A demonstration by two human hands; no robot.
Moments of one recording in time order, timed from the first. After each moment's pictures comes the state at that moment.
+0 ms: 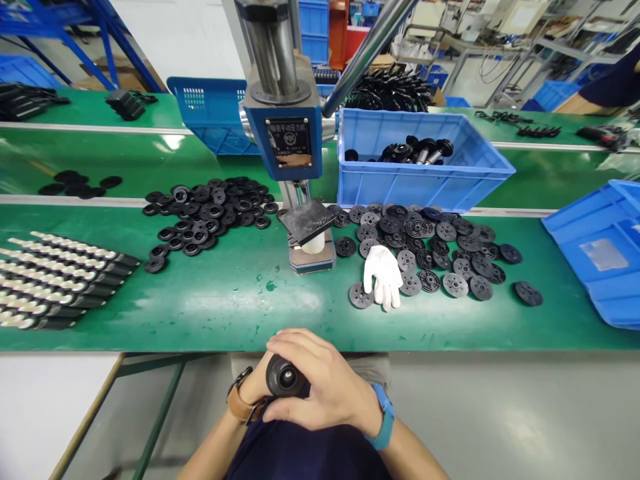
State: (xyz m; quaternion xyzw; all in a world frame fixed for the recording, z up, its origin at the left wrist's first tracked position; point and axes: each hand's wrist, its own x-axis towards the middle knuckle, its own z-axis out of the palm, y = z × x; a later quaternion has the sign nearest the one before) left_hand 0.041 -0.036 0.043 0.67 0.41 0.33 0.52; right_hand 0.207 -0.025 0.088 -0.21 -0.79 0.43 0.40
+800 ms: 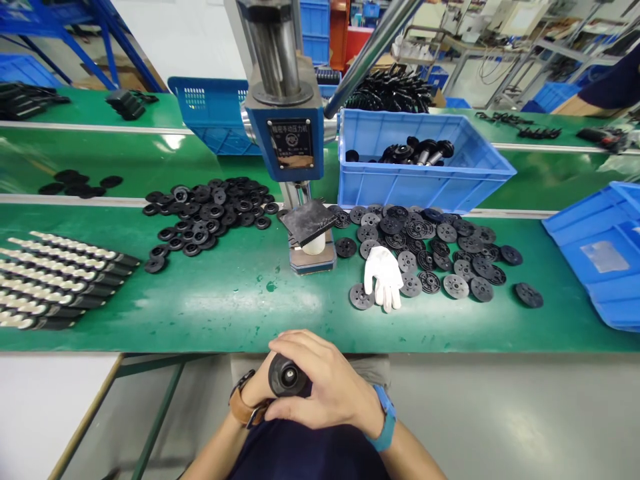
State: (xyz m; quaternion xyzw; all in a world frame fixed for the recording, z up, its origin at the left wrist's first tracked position) left_hand 0.045 -0.037 0.046 0.64 0.42 0.34 0.54; right_hand 0.210 -0.025 0.087 -0.23 -0.79 0.43 0.38
